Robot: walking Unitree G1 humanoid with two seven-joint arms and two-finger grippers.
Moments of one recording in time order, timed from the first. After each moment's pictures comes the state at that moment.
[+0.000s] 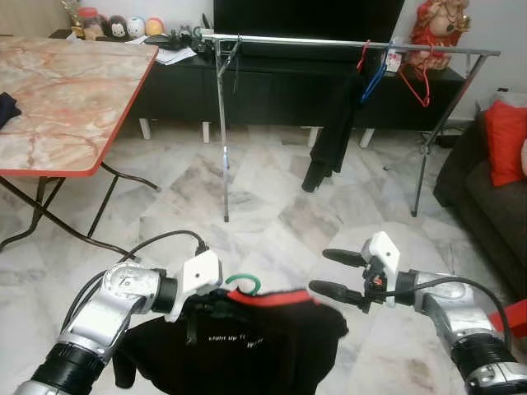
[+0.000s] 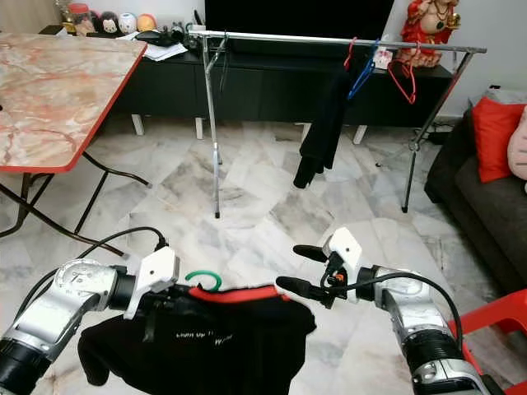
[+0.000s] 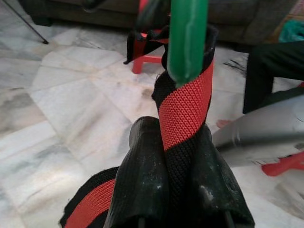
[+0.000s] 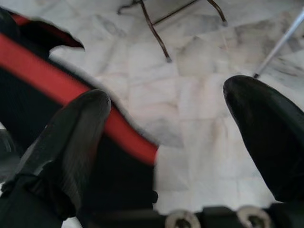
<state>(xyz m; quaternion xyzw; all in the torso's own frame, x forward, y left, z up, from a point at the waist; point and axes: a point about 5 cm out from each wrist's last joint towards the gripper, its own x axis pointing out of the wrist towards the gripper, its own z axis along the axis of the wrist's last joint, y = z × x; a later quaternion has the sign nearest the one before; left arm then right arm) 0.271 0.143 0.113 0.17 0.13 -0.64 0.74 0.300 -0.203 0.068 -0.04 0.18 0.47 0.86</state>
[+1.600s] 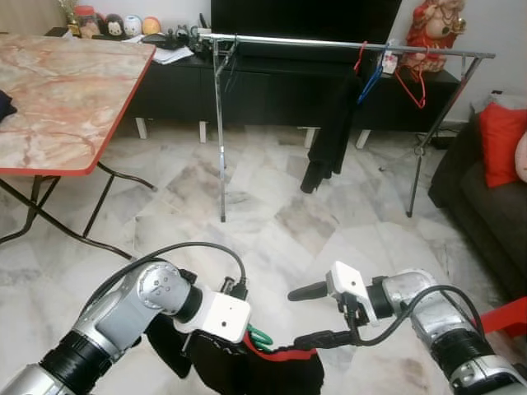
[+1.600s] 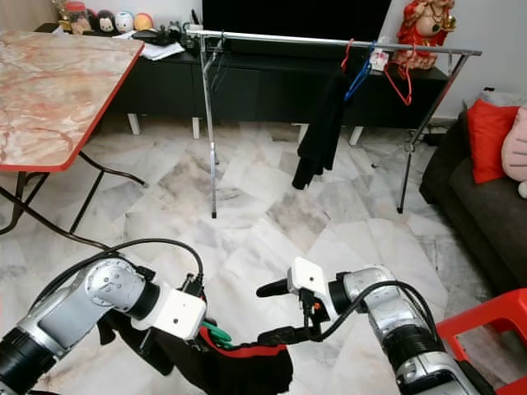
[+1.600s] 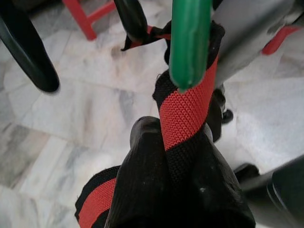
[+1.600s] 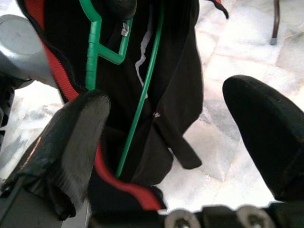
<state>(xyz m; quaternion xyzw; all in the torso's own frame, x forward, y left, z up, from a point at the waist) 0.247 0.105 0.121 0.42 0.09 -0.73 0.54 0.282 -0.164 0.065 -0.12 0.22 0.68 0.69</state>
